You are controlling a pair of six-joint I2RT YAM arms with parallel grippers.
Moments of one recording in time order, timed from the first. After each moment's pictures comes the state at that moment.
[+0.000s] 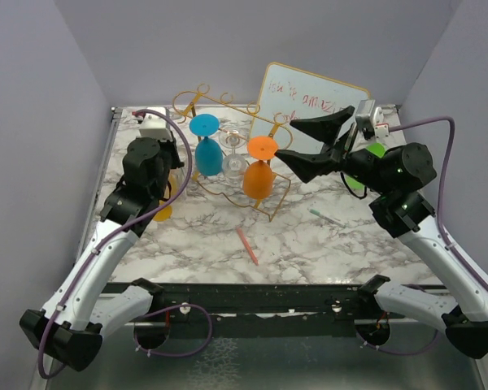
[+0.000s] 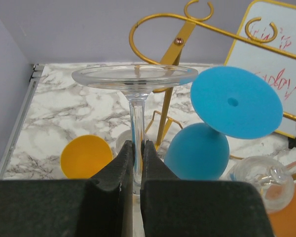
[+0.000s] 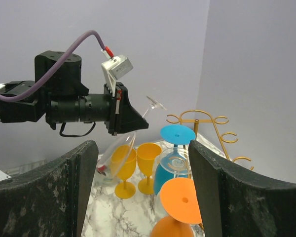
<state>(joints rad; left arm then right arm) -0.44 0.98 1.09 -0.28 -0.39 -0.12 0.62 1.01 1.17 0.26 -0.51 0.14</state>
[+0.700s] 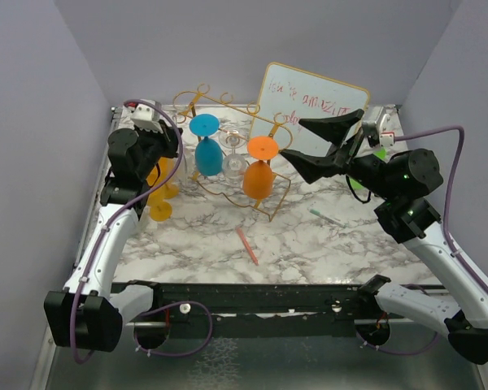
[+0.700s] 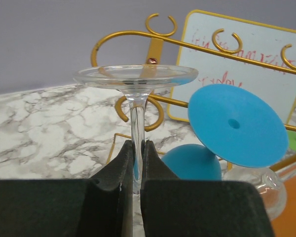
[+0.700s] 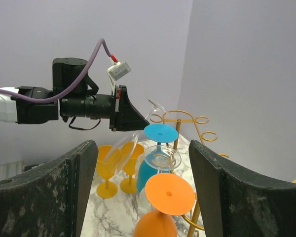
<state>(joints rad) -0.12 1.09 0.99 0.07 0.22 -0.15 0.62 0.96 1.14 0.23 -0.45 0.06</state>
